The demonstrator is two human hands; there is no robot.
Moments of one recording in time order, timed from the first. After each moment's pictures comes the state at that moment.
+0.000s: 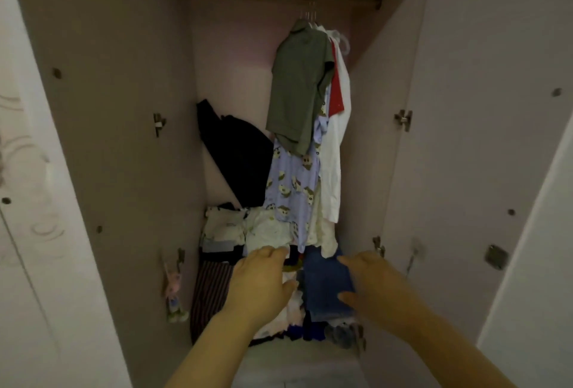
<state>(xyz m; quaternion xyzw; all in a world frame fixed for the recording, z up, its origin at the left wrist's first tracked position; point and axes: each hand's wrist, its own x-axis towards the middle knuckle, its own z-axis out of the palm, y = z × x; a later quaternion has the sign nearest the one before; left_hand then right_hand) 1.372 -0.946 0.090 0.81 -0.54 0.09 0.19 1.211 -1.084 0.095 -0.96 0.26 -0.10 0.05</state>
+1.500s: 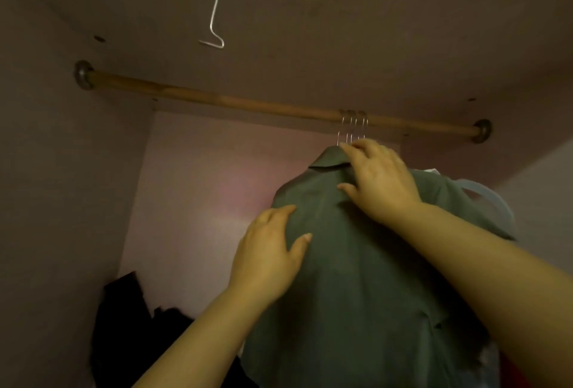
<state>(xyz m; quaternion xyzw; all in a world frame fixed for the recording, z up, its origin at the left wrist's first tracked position) 1.821 -1.453 0.378 0.65 -0.49 0.33 0.48 1.697 -1.573 0.486 -0.81 0.20 -0.48 -0.27</state>
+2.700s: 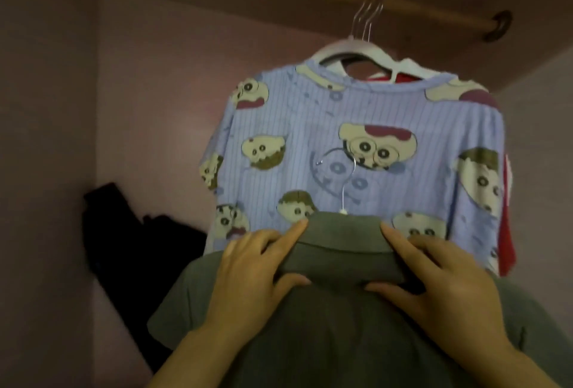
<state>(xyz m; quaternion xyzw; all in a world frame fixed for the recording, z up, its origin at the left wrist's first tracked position) 1.822 -1.434 0.234 0.64 -0.58 0.34 0.37 1.612 -1.564 0.254 -0.81 0.17 -0.50 -0.26</state>
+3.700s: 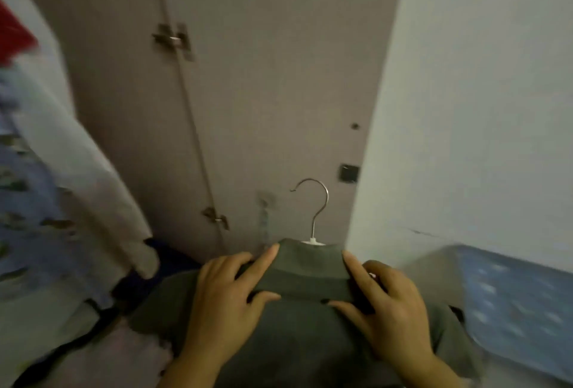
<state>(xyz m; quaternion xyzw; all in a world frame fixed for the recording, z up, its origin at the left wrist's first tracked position) 1.415 -1.201 0.012 0.40 -0.85 0.03 0.33 1.190 -1.120 -0.006 -0.69 0.63 -0.34 -0.15</state>
